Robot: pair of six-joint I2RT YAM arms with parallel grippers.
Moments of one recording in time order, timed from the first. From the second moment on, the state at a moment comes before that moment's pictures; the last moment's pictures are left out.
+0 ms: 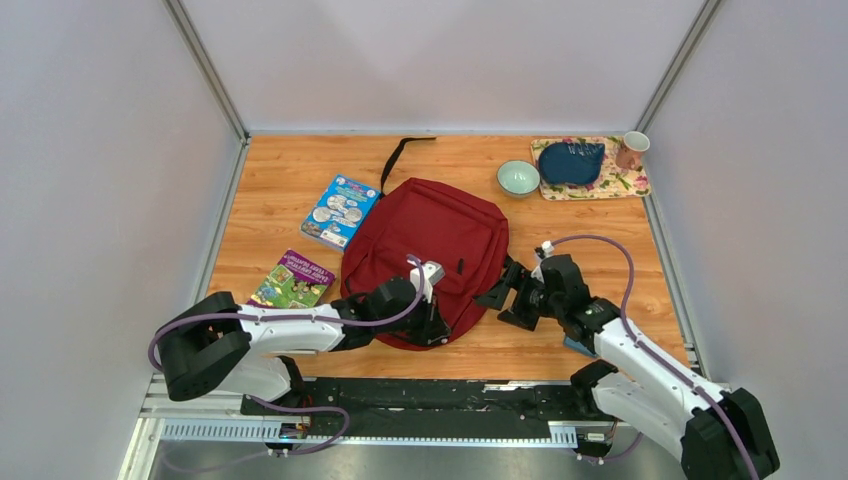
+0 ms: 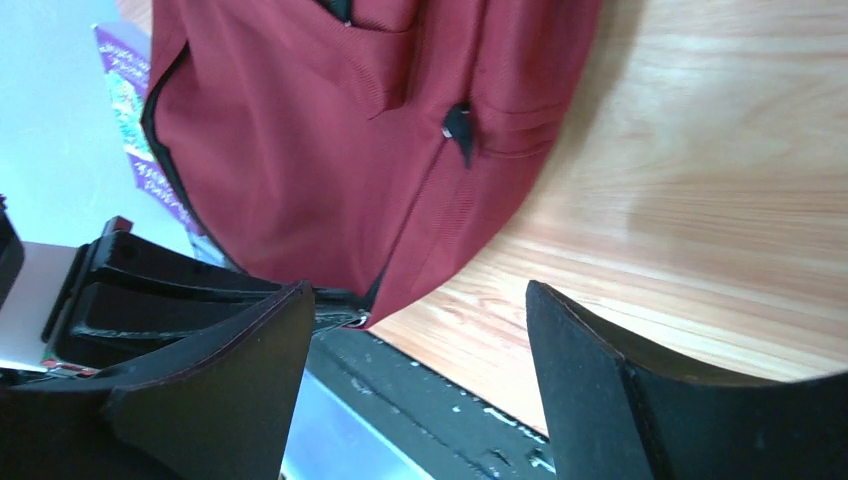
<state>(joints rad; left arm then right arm) -1.07 1.34 0.50 0.26 0.12 -0.65 0.48 0.86 0.39 -0.27 -0.33 0.96</state>
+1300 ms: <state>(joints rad) -1.07 1.10 0.50 0.09 0.06 -0.57 0.53 1.33 0.59 -0.14 -0.29 1.05</state>
